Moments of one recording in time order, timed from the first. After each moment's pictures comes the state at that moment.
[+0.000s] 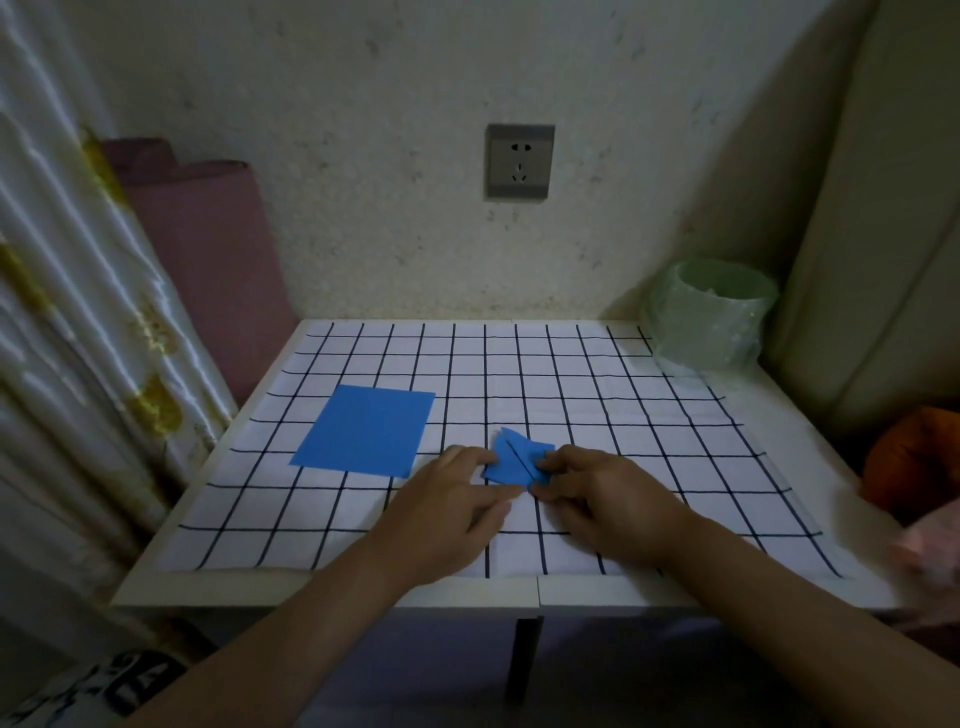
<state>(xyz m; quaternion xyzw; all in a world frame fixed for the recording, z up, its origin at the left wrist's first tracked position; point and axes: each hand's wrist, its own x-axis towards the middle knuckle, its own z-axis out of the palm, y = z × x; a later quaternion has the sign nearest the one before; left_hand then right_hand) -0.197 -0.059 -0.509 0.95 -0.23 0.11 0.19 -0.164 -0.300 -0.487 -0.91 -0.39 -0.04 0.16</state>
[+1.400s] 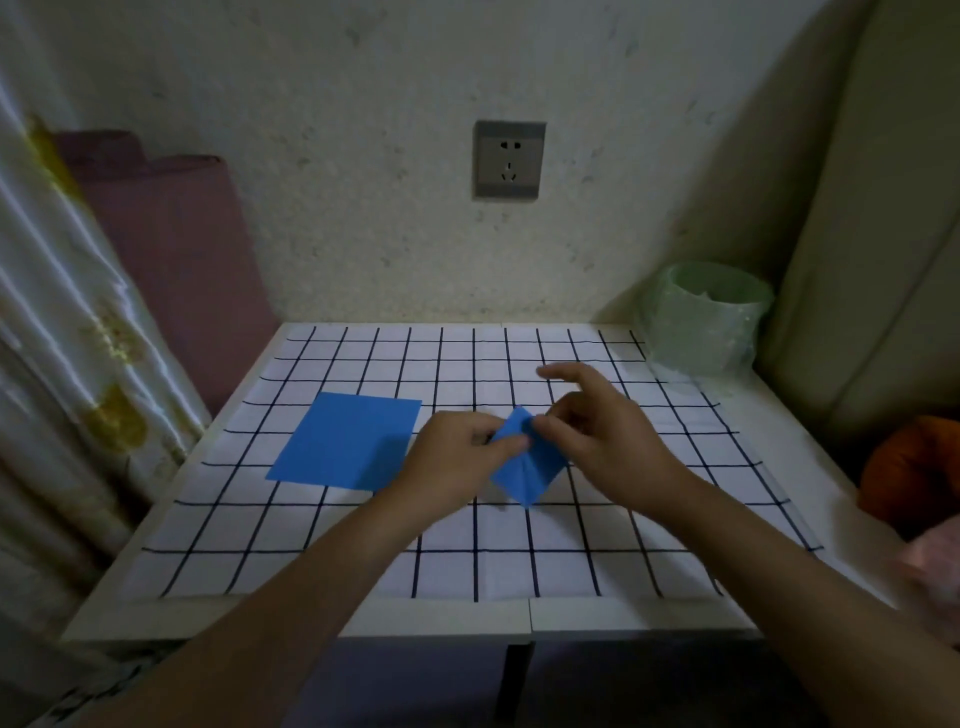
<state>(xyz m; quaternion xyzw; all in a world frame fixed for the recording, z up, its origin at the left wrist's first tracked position) -0.151 -0.088 -0.464 0.86 -0.08 0.03 0.50 -0.134 -0.283 -0.444 -0.84 -0.23 -0.04 0.48</state>
